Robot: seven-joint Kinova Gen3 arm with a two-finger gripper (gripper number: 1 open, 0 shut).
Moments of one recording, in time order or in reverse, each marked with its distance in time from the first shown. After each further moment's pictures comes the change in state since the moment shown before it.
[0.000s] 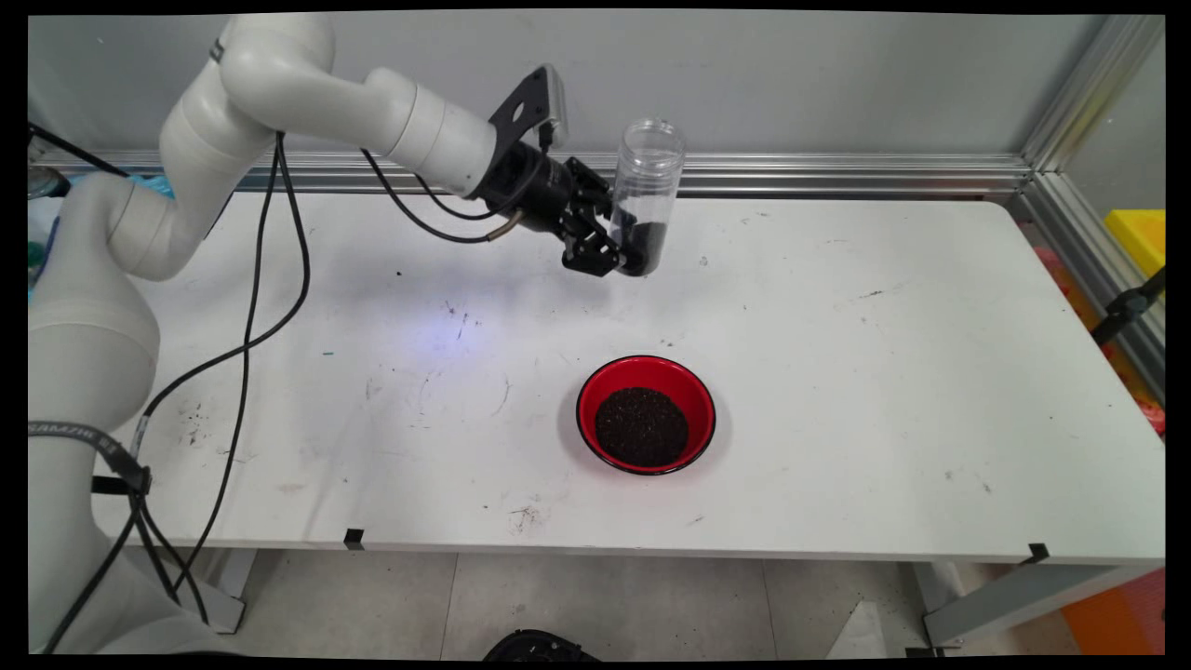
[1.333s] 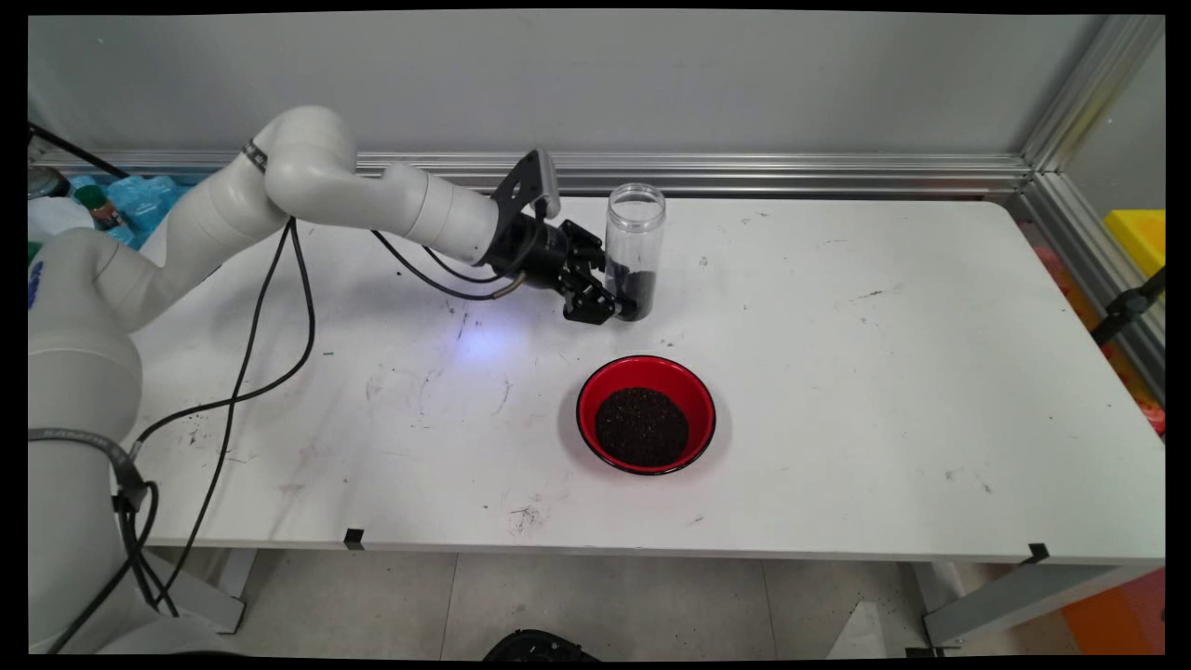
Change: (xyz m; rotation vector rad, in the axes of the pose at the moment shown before) arm -0.075 0.008 0.053 -0.006 0.044 -0.066
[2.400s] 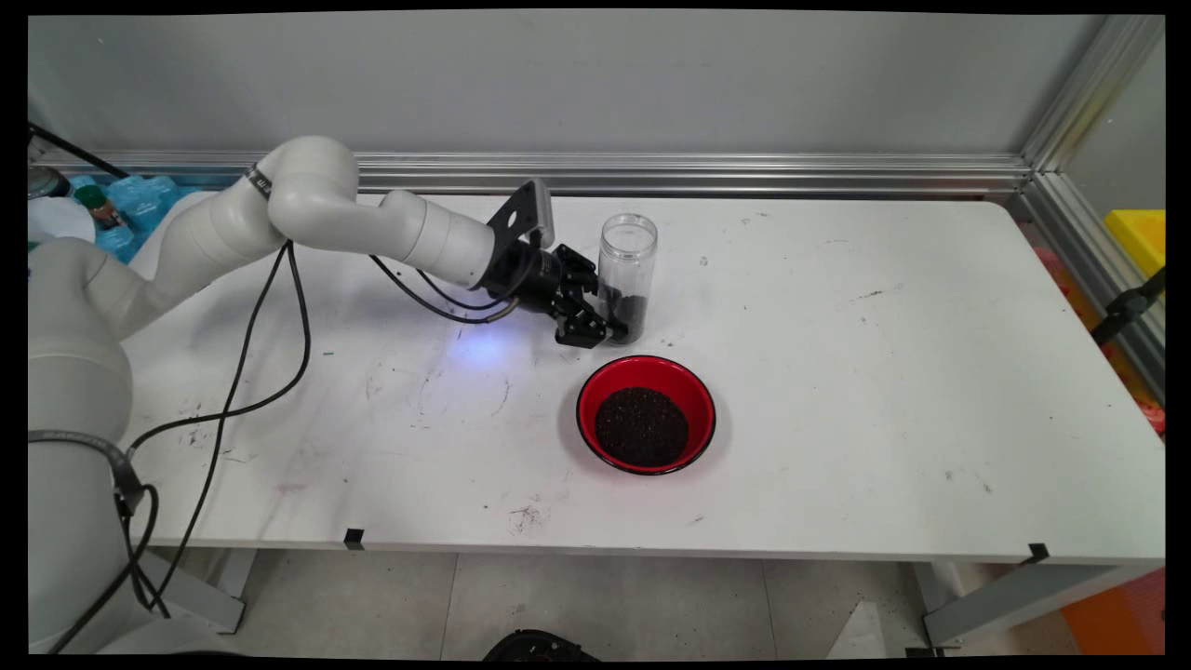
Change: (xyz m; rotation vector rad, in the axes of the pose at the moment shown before) arm -0.025 0.009 0.010 -0.019 -0.020 0.009
